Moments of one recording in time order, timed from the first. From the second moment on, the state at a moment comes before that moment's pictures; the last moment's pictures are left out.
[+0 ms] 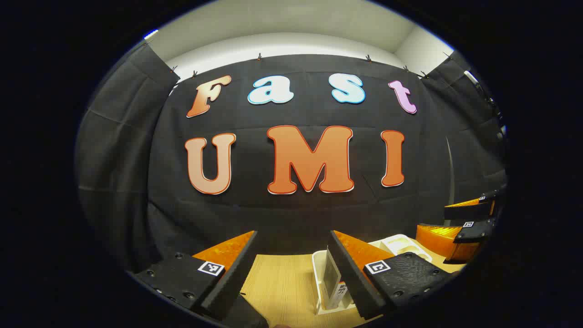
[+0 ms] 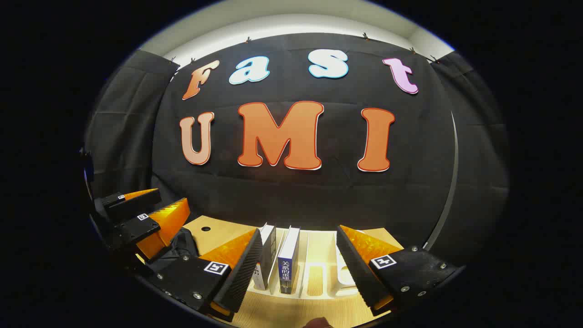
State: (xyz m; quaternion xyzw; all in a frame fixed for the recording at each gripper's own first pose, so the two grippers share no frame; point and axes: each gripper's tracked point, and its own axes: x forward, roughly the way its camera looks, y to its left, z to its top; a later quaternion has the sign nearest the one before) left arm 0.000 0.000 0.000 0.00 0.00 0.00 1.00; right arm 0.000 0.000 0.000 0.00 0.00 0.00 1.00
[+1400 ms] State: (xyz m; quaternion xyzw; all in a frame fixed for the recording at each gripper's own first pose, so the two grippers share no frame) left arm -0.007 -0.005 -0.024 0.06 0.02 0.01 1.00; right arm 0.001 -0.010 -0.017 0.00 0.02 0.02 1.00
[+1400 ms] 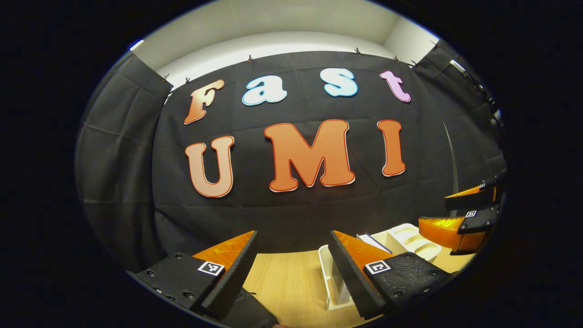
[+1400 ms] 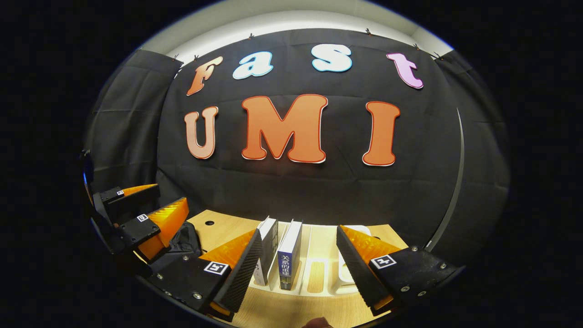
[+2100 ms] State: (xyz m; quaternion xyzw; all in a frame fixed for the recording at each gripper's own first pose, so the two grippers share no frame) left arm -0.057 0.045 -0.143 0.23 0.15 0.05 0.96; right arm 0.030 -0.038 -0.073 -0.01 0.06 0.05 1.00
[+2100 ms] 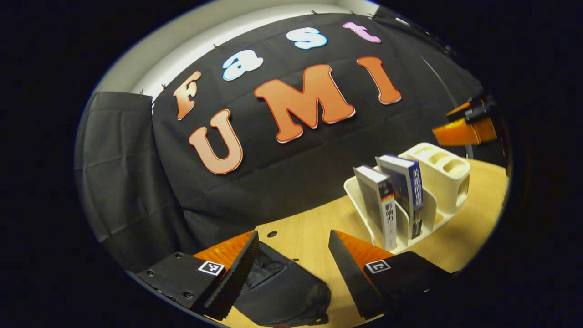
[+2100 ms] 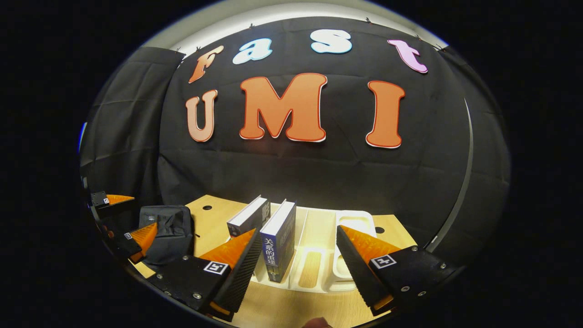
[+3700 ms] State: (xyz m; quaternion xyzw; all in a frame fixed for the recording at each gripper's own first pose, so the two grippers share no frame) left arm -0.088 0.156 -0.351 0.52 0.37 0.05 0.77; right arm 0.036 -0.086 -0.082 -0.01 0.06 0.06 1.00
